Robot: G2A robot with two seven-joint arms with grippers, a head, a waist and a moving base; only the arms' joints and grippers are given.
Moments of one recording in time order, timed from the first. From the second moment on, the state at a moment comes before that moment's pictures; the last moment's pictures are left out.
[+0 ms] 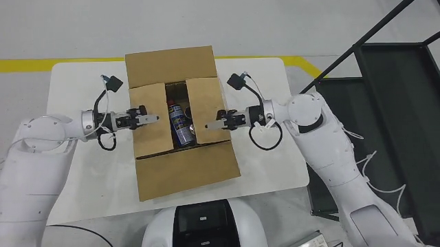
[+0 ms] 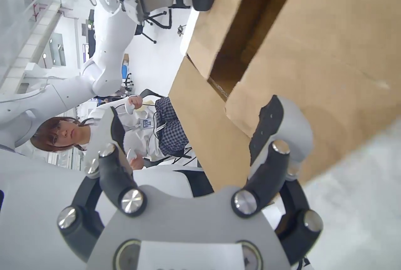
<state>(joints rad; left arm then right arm) 1.07 -1.00 -1.35 -1.41 -0.24 -0.46 -1.27 -1.09 -1.16 1.26 -1.62 -0.01 -0.17 1.25</state>
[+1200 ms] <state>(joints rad) 1.31 -0.96 -1.64 -1.43 -0.65 -0.55 -1.24 -1.24 -1.11 1.17 -1.59 0.06 -0.11 1.47</state>
